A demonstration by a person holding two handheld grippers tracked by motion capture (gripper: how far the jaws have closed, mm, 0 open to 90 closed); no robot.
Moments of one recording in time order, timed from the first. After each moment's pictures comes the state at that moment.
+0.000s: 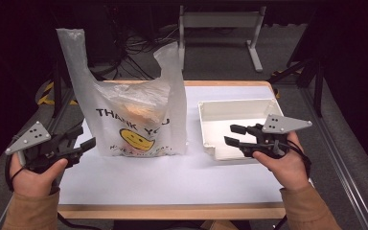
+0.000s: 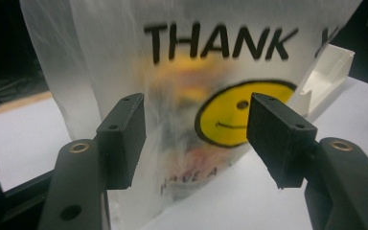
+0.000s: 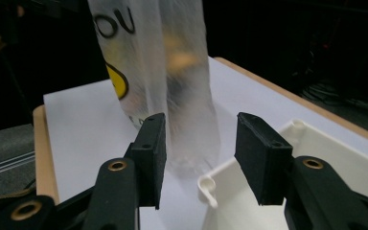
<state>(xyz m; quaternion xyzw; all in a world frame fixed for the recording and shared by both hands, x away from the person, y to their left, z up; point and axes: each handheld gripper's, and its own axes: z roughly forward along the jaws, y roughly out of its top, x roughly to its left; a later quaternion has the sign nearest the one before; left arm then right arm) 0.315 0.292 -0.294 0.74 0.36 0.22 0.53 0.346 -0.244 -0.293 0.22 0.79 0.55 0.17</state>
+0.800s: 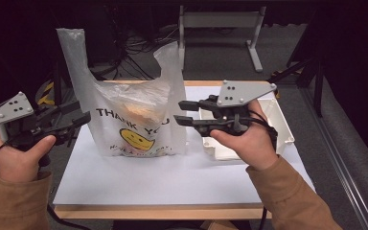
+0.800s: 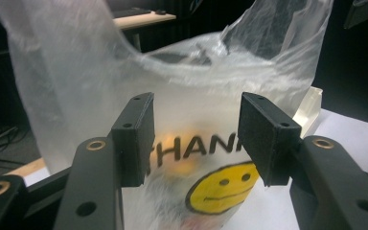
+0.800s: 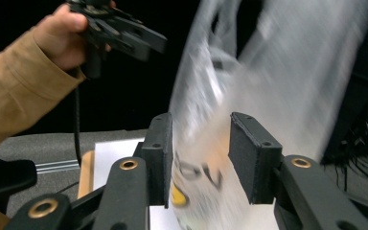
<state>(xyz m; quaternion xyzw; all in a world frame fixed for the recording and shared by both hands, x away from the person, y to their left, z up) 0.323 0.283 -0.229 0.73 0.30 0.23 0.57 0.344 -0.132 -0.195 0.09 0.79 0.58 0.16</state>
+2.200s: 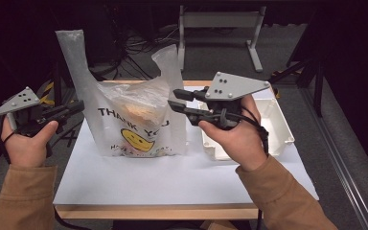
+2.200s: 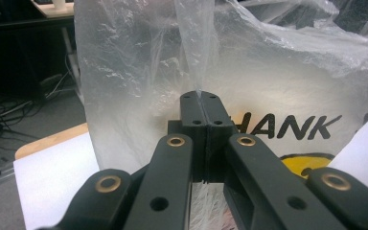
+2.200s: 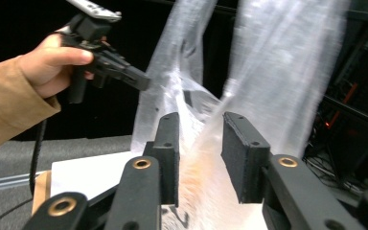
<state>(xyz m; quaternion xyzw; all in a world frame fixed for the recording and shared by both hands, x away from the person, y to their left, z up) 0.363 0.307 -0.258 0.73 0.35 0.23 0.55 0.343 -0.124 -0.185 0.13 0.77 0.58 0.23</state>
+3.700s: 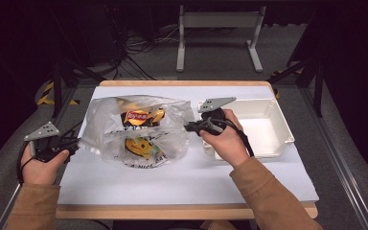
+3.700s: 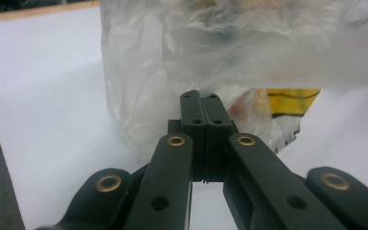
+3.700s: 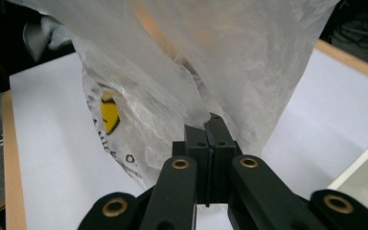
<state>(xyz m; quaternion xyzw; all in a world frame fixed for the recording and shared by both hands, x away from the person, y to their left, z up) 0.363 0.328 -0.368 0.77 0.42 0.14 0.46 0.419 -0.135 -0.321 0.26 0.85 0.45 0.11</state>
